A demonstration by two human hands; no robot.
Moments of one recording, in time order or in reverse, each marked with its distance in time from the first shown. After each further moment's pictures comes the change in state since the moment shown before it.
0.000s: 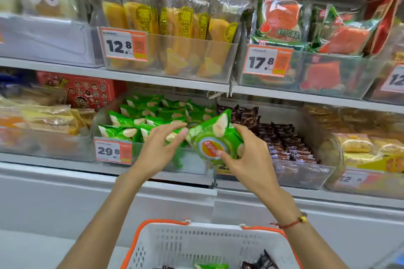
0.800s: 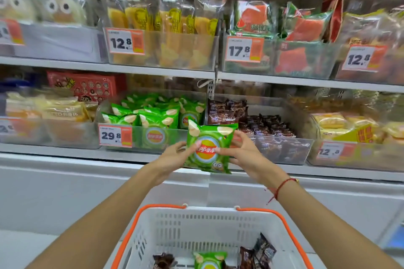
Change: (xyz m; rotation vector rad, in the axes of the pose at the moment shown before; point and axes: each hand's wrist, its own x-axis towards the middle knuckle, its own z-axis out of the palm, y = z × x) left_hand -0.076 0.026 0.053 -0.495 -0.346 -0.473; right_hand -0.054 0.032 0.007 0.904 -0.273 0.656
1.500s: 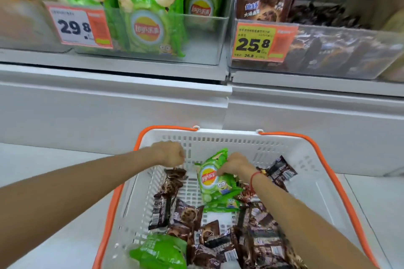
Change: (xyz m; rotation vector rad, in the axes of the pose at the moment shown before) left_hand 0.043 -0.217 -0.010 1.213 -0.498 -0.308; right_hand 0.013 0.257 0.040 -0.845 -0.238 0.670
